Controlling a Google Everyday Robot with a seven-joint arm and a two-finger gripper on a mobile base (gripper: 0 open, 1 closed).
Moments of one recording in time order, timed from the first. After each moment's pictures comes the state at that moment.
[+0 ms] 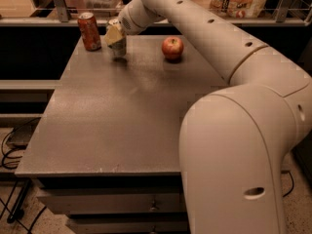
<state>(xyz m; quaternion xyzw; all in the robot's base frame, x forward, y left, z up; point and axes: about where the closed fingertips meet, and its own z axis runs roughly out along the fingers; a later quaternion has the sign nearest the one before) 0.813 0.130 0.909 -0.42 0.79 0.16 0.41</state>
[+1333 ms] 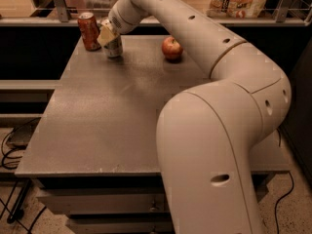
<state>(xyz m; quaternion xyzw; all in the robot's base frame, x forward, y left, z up) 0.818 0.158 0.904 -0.46 0.79 0.14 0.39</state>
